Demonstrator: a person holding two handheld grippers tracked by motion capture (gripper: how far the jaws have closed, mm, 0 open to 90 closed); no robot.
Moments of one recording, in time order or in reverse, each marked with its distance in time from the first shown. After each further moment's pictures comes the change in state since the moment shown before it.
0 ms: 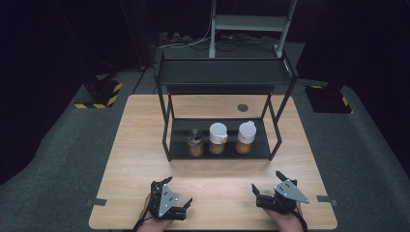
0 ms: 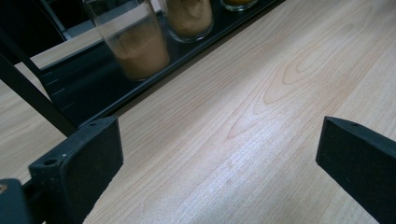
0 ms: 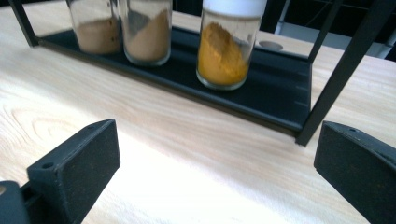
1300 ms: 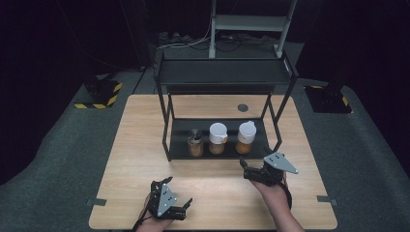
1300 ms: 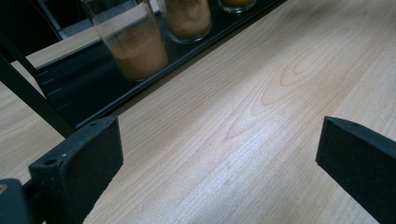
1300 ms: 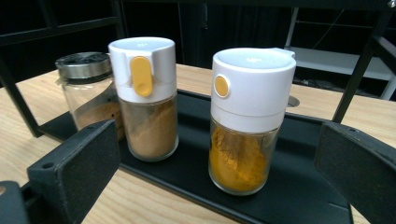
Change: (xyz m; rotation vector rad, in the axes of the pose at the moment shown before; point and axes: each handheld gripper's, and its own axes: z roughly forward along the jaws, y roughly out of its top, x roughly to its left) left arm 0.004 -0.001 -0.001 -0.005 -0.014 -0.011; right arm -0.003 0.055 0.050 -0.117 0.038 0.091
